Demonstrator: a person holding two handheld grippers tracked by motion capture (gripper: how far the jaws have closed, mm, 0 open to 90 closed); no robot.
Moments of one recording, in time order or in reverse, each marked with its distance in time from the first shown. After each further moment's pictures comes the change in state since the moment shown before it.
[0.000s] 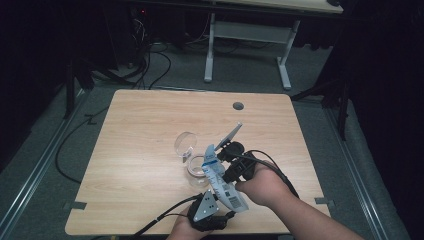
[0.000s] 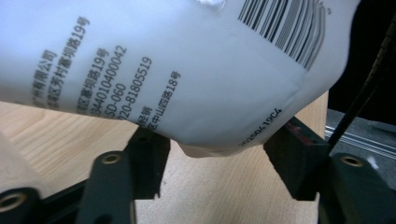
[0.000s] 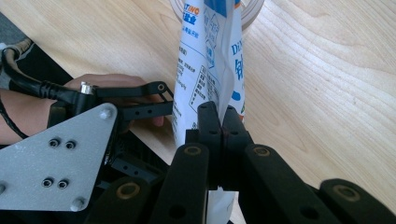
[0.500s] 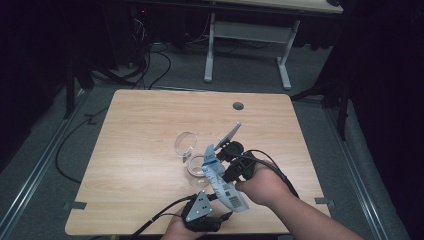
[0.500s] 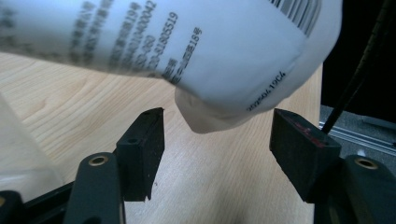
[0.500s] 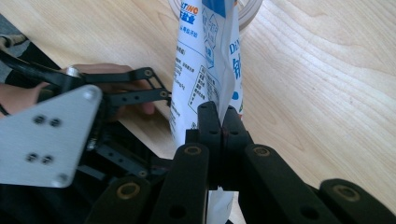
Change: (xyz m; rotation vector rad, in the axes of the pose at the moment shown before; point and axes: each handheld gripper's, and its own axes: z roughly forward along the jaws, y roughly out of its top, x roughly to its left) left arm 0.008 -0.009 -0.005 0.012 -0.047 -0.006; right arm 0.002 0.001 0.000 0.011 -0.010 -0.002
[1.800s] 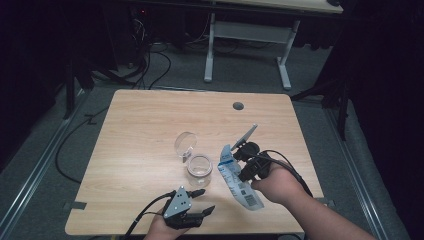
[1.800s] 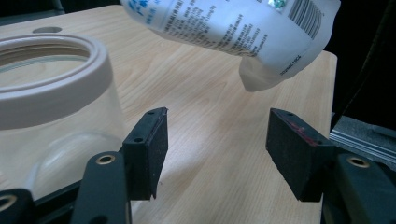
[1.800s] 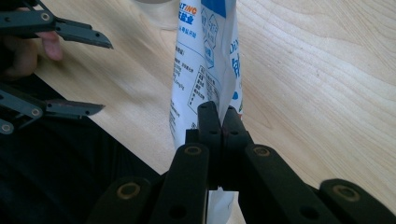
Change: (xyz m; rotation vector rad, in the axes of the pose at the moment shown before) left arm 0.022 -0.007 -0.046 -0.022 0.046 -0.045; right arm -0.036 -0.020 0.007 0.021 -0.047 0.023
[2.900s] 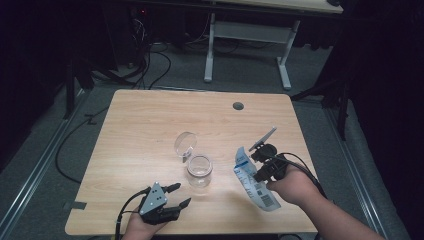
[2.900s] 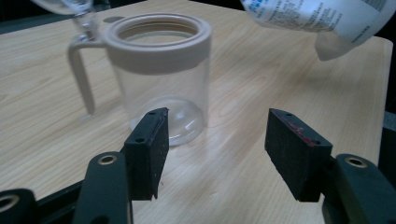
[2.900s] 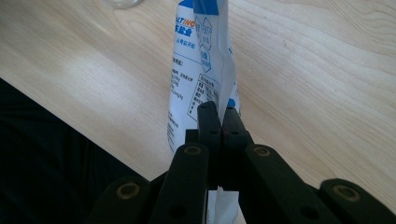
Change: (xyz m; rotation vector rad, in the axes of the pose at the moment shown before) left arm 0.029 -0.011 -0.044 0.043 0.135 -0.007; right arm -0.038 -0.026 0.011 -0.002 -0.010 0.069
